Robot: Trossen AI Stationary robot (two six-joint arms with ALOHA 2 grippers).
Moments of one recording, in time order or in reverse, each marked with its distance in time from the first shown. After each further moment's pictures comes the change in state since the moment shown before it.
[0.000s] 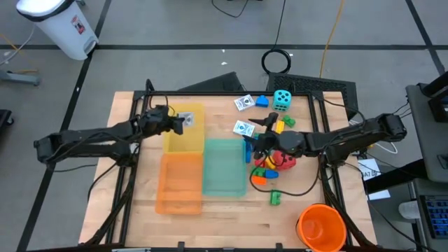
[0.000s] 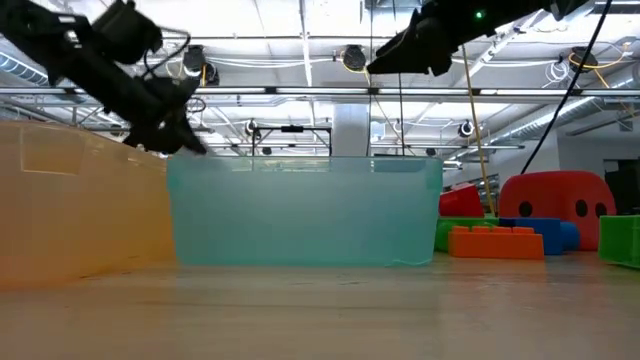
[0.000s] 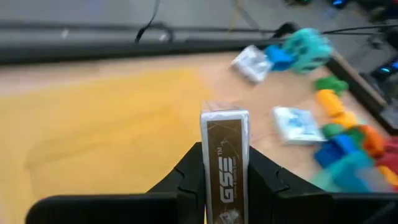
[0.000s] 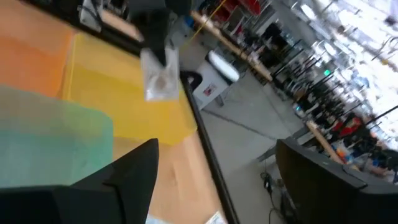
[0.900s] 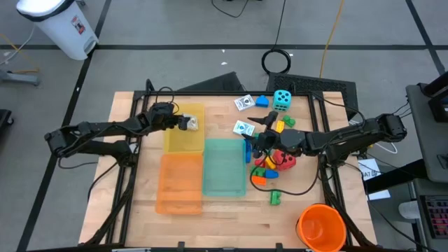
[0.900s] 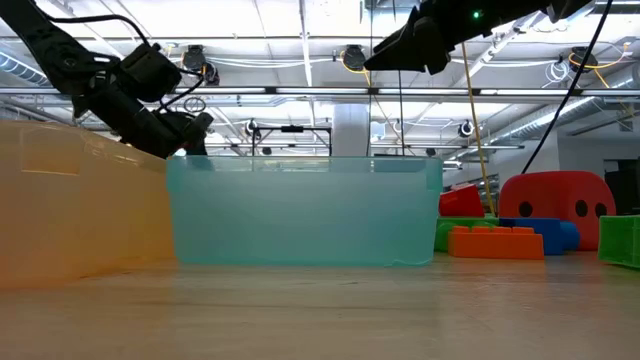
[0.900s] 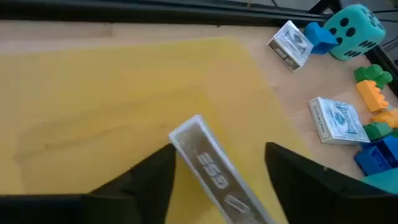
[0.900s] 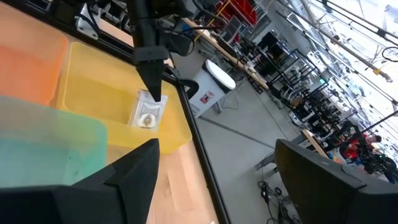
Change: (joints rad) left arm 0.171 0.255 -0.015 0.189 0.169 0.043; right arm -0.016 0.001 -0.004 0.049 -0.026 -0.031
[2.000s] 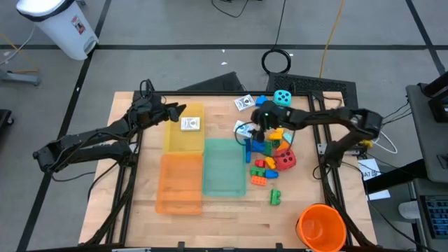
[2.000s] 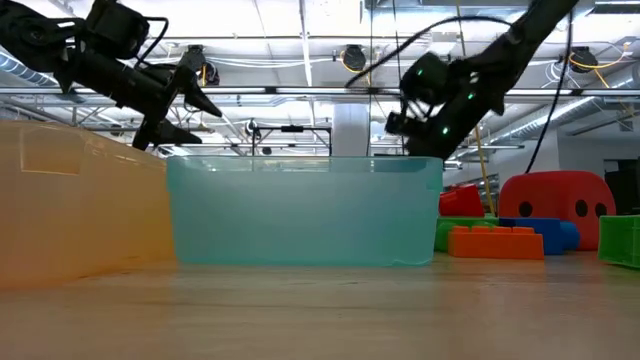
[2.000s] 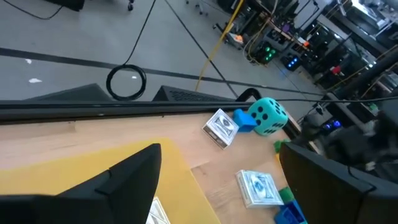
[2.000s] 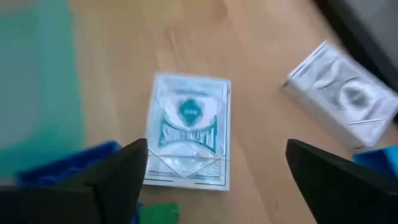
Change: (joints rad) left arm 0.016 -0.294 0.000 0.056 -0.017 -0.030; right arm -0.558 0.314 0.020 -0.331 -0.656 0.433
